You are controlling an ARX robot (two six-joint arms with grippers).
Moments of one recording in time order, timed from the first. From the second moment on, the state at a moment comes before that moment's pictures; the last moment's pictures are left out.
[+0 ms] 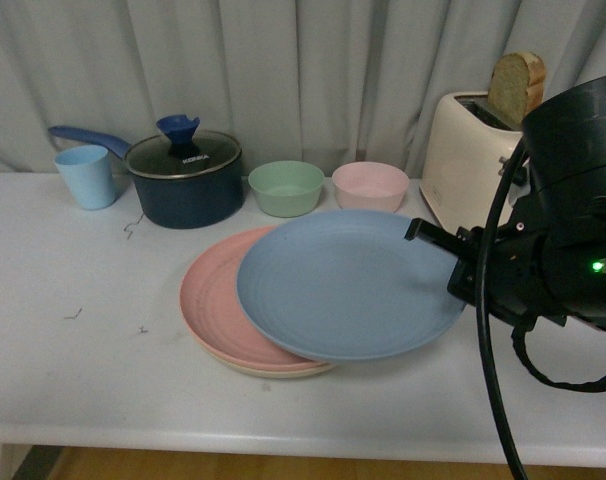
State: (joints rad) left arm 0.00 0.01 0.01 0.00 0.00 -0.01; right arm 0.30 2.00 0.98 0.27 0.07 0.66
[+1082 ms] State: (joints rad) left arm 0.00 0.01 0.01 0.00 0.00 -0.01; right arm 0.42 2.13 1.25 0.07 0.17 0.72
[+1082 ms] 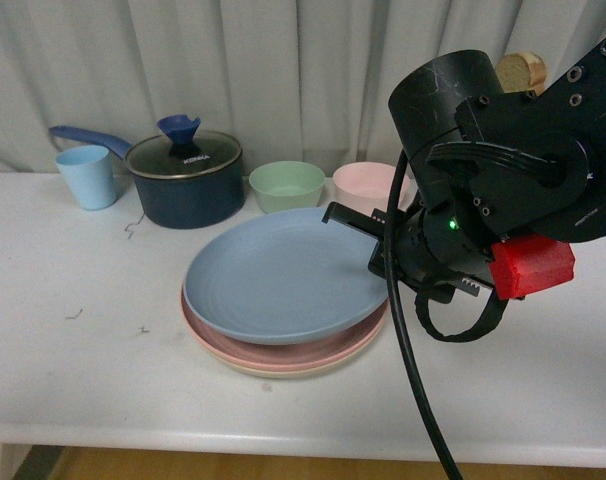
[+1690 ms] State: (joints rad) left arm 0.00 0.01 0.01 0.00 0.00 -0.01; right arm 0.43 1.99 1.07 0.24 0.03 0.72
